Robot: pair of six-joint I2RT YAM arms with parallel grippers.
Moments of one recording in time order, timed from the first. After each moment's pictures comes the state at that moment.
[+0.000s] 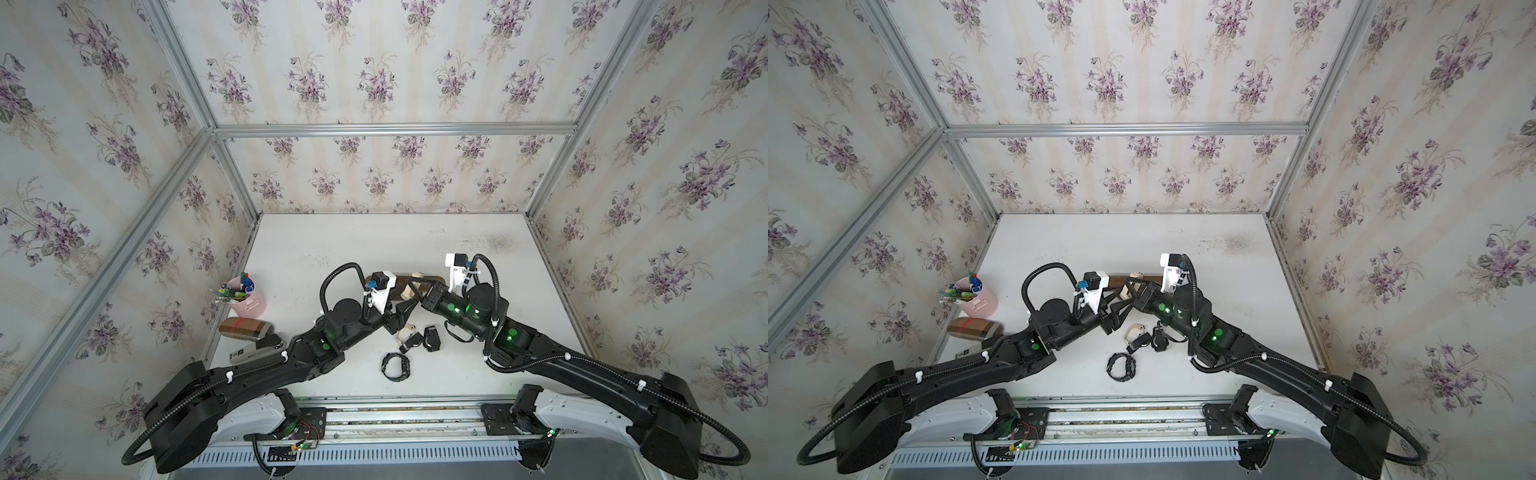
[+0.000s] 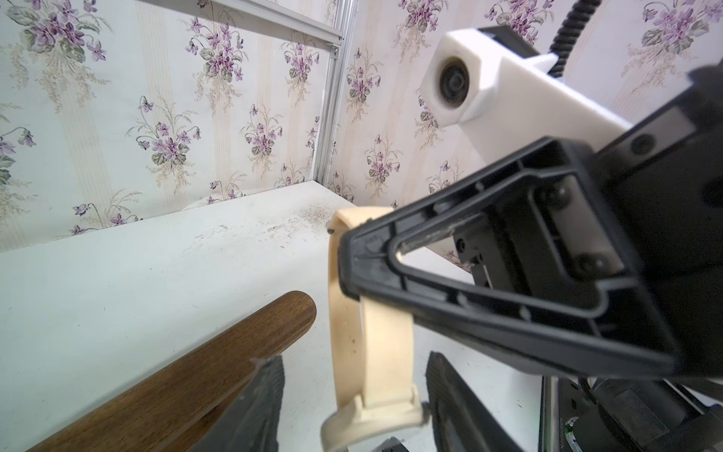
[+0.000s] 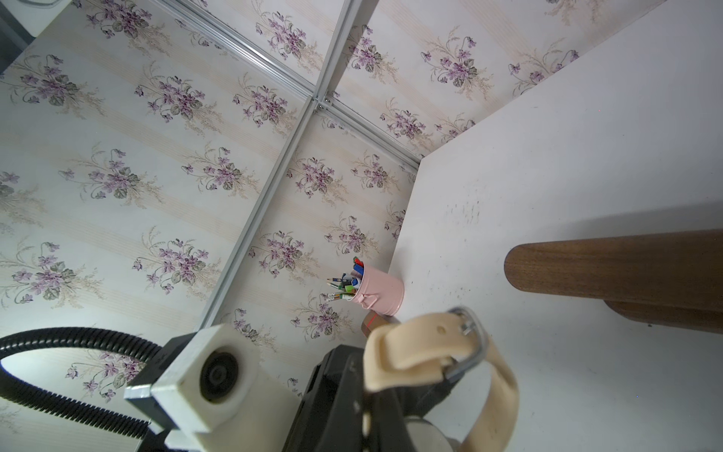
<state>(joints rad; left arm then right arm) -0.89 1.16 0.54 0.58 0.01 -0.22 0.92 1.04 0.68 0.28 0.03 1.04</state>
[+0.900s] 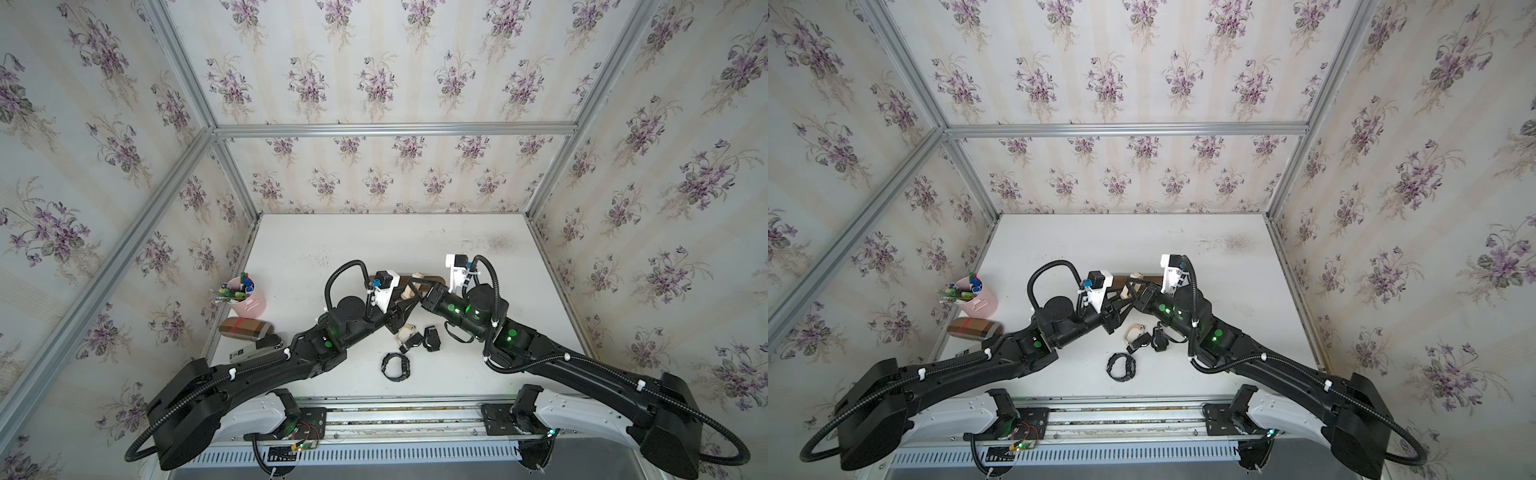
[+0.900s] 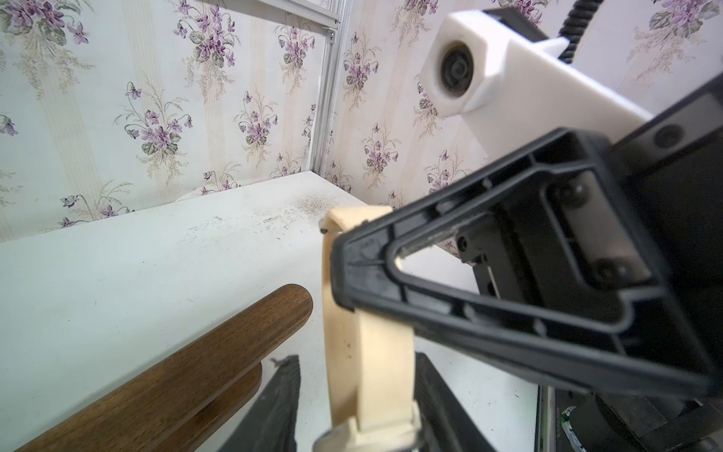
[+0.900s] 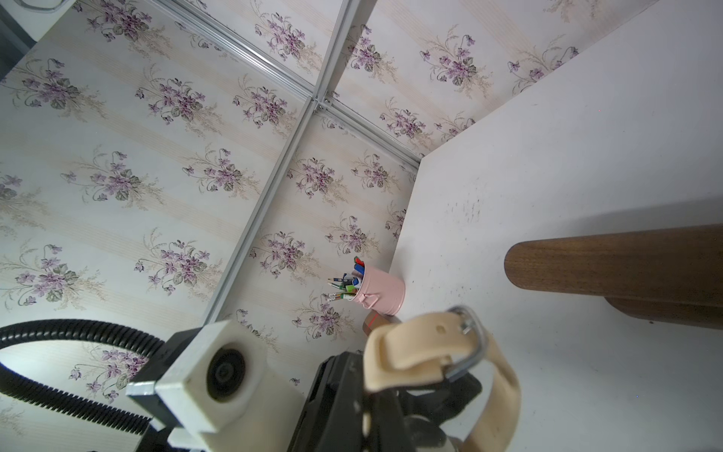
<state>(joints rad) -0.89 1.18 0.56 0.54 0.03 -0.22 0.92 1.04 0.67 0.29 0.03 1.05</state>
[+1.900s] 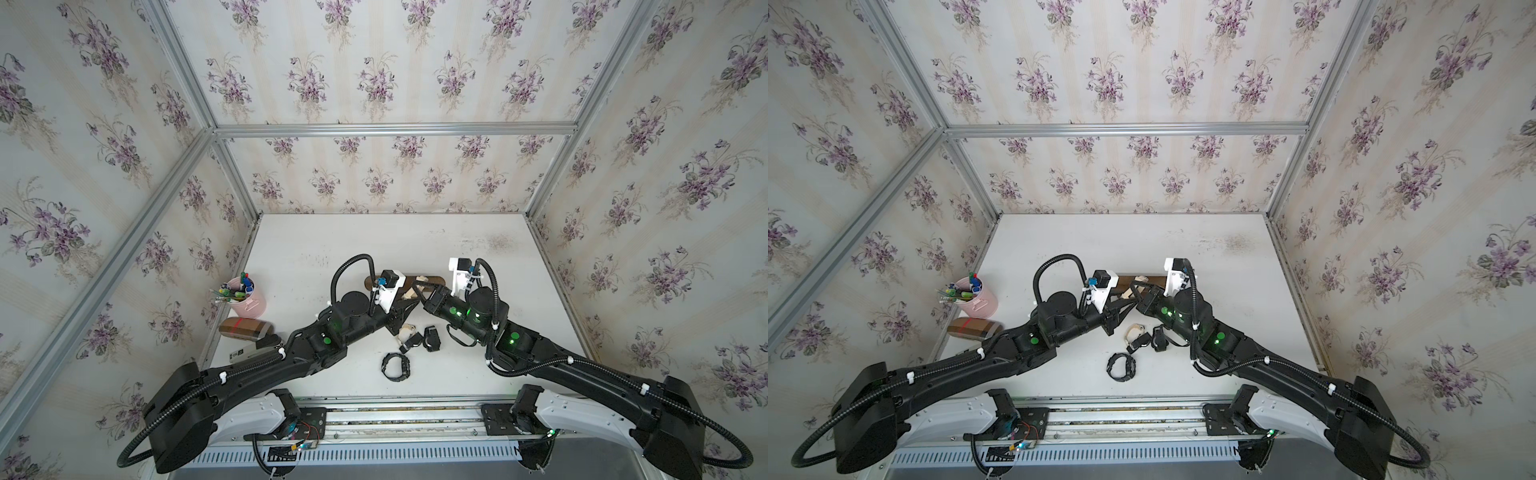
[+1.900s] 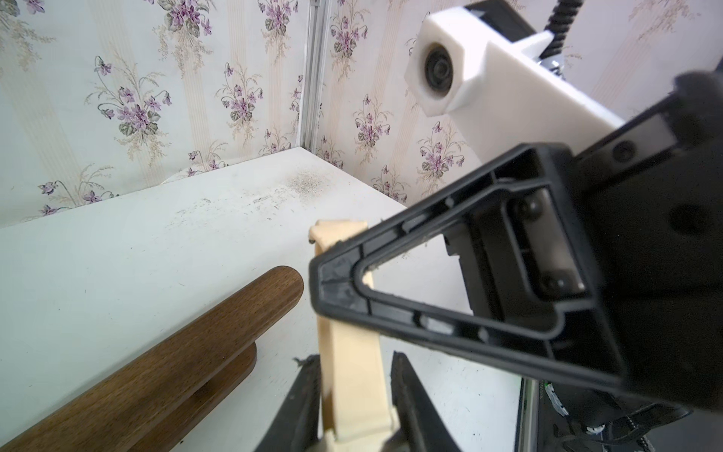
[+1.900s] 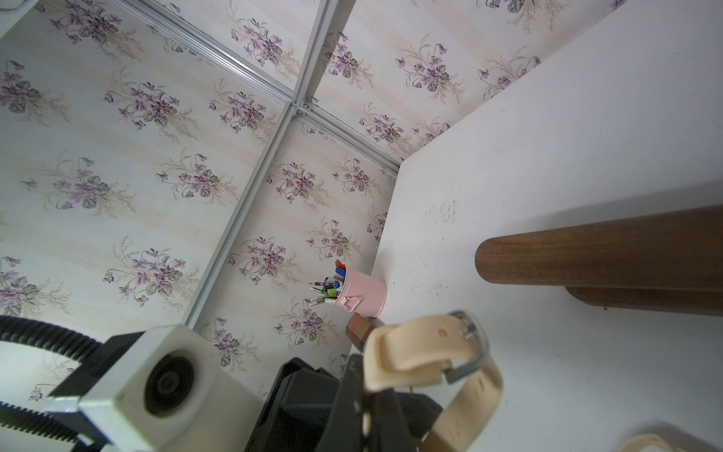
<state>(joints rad) -0.89 1.16 0.67 0.30 0.07 -0.19 0.92 1.01 0.66 0.22 0.09 1.04</state>
